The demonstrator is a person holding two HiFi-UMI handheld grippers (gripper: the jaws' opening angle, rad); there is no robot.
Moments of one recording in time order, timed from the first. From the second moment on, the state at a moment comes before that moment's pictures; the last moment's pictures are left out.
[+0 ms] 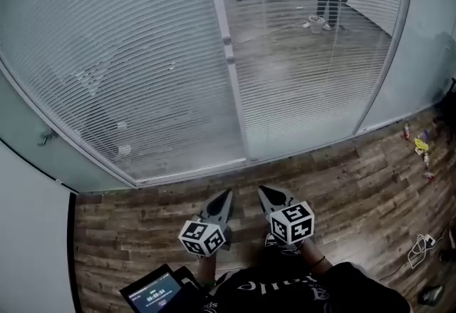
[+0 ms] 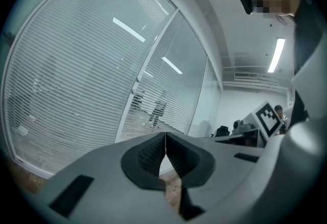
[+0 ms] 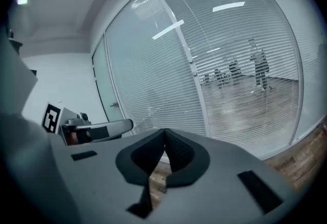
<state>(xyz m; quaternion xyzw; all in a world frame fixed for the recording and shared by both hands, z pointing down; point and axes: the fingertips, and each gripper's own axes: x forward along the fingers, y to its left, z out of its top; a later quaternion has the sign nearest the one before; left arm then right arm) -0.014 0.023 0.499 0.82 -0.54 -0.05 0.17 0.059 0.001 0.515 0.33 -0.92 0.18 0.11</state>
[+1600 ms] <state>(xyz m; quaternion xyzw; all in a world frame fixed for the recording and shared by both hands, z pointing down) -0.128 -0.334 0.493 0.86 -0.48 -0.01 0.15 -0.083 -0.407 0.466 0.43 -0.88 -0.05 0.18</state>
